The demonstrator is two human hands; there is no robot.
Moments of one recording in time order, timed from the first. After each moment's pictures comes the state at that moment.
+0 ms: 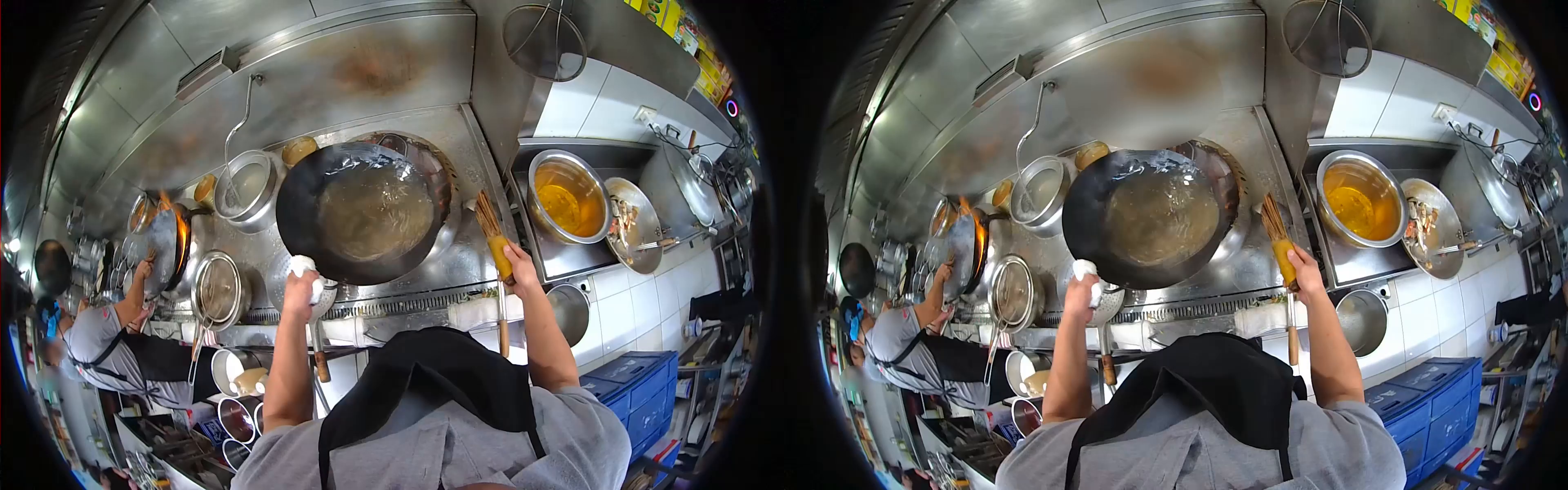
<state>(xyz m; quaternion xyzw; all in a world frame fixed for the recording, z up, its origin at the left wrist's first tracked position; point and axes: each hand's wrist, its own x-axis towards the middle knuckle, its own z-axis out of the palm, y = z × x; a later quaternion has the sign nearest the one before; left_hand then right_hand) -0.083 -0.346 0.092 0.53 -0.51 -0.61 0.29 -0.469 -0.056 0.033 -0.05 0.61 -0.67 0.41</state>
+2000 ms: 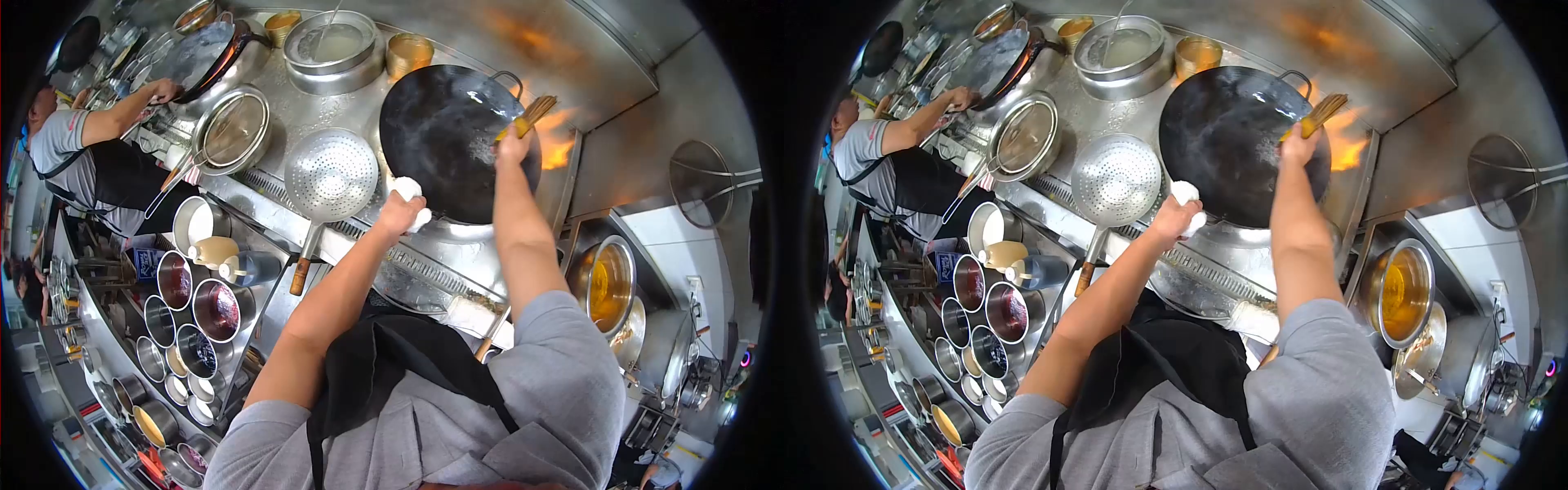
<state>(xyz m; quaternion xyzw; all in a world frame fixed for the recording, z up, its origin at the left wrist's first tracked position) -0.177 -0.329 0.011 0.57 -0.42 -0.66 0.27 -0.447 -0.444 0.029 -0.19 0.72 -0.63 0.23</state>
